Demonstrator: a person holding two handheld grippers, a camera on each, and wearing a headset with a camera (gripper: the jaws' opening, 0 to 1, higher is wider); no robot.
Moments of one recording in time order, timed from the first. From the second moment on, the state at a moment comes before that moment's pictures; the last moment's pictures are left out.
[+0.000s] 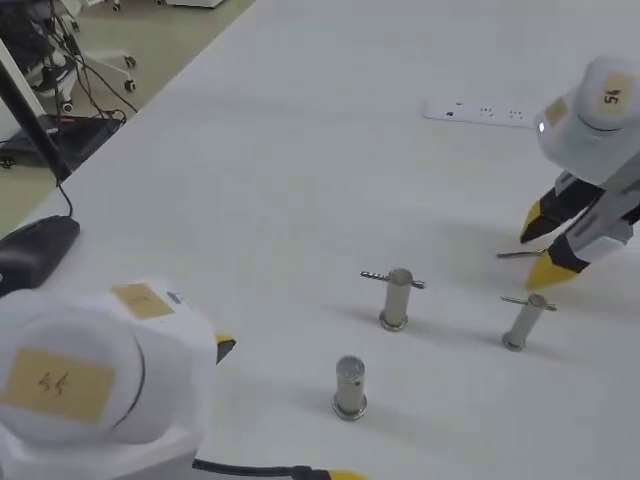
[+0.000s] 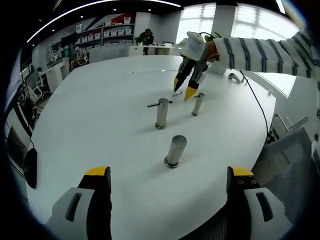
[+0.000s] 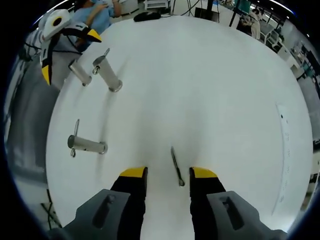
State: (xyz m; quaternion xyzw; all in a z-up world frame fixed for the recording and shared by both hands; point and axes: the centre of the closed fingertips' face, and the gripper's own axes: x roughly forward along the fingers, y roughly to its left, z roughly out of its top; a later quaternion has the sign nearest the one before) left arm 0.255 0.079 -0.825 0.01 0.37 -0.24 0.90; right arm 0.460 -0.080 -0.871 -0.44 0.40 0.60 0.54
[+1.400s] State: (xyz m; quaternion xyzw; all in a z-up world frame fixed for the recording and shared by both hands) left arm 0.259 0.092 -0.820 0.03 0.35 -0.23 0.91; right arm 0.455 -0.085 -0.863 -0.48 0.37 0.55 0.57
